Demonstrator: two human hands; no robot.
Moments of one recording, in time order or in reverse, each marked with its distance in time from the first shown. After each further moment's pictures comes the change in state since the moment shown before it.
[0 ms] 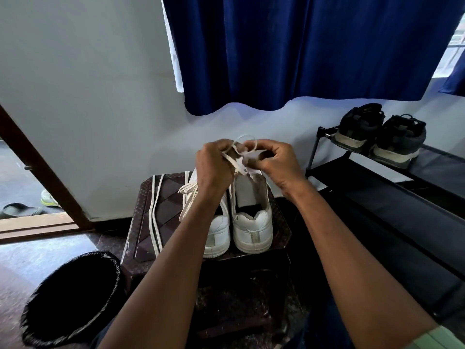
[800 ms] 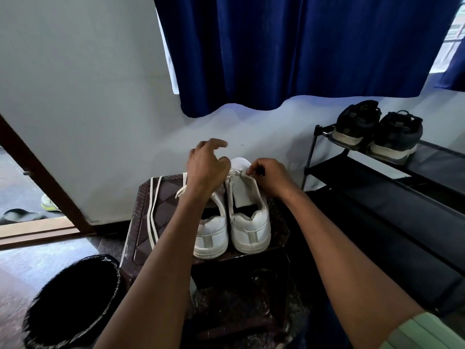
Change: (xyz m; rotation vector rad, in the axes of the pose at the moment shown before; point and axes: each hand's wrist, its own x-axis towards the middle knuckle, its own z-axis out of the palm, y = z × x) left_hand 0.008 0.001 -0.015 0.191 -0.214 -0.217; right_hand 0.010 0.042 -0.001 -0.608 -0.081 0.118
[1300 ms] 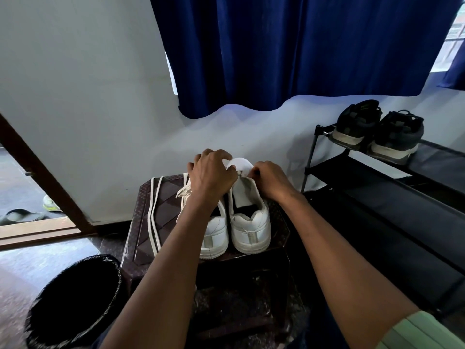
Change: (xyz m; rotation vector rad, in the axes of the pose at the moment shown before) left_hand -0.005 -0.004 0.014 0.289 -0.003 0.052; right_hand 0.004 -0.001 0.010 -0.258 -0.058 -0.001
